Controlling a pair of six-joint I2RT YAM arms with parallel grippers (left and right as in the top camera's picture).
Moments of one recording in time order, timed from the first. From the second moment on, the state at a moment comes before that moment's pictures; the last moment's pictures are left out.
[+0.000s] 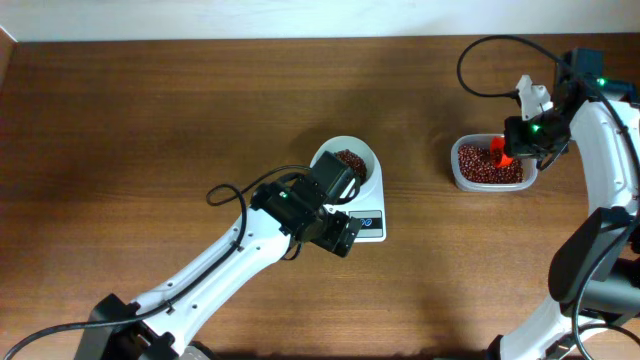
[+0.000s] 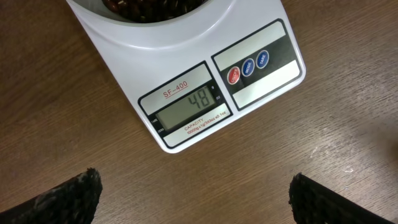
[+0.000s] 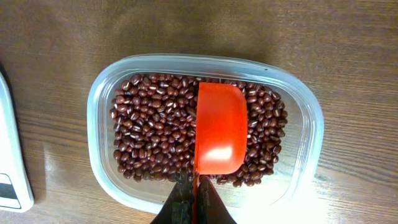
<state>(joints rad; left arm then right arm) -0.69 1.53 1.14 -0.85 -0.01 -0.18 -0.22 1.92 1.65 -1.12 -0.18 -0.26</state>
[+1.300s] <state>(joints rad) -0.69 1.53 1.14 -0.85 -0.01 -0.18 -0.28 1.92 1.66 -1.22 -0.81 -0.35</state>
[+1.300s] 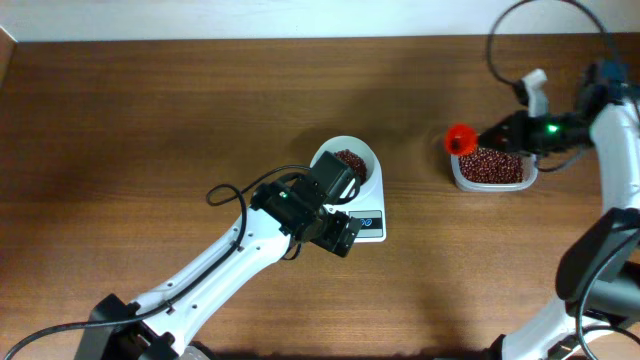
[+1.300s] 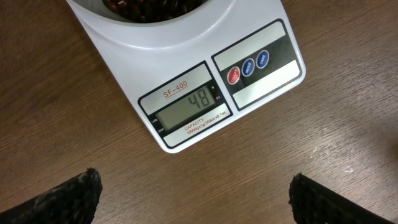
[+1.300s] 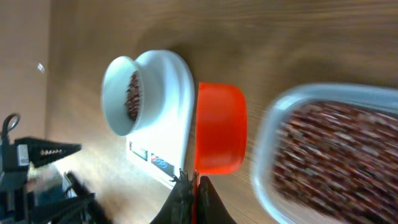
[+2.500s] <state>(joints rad) -0.69 1.53 1.14 -0.85 -0.01 -0.18 0.41 1.91 1.89 -1.17 -0.30 -0.54</state>
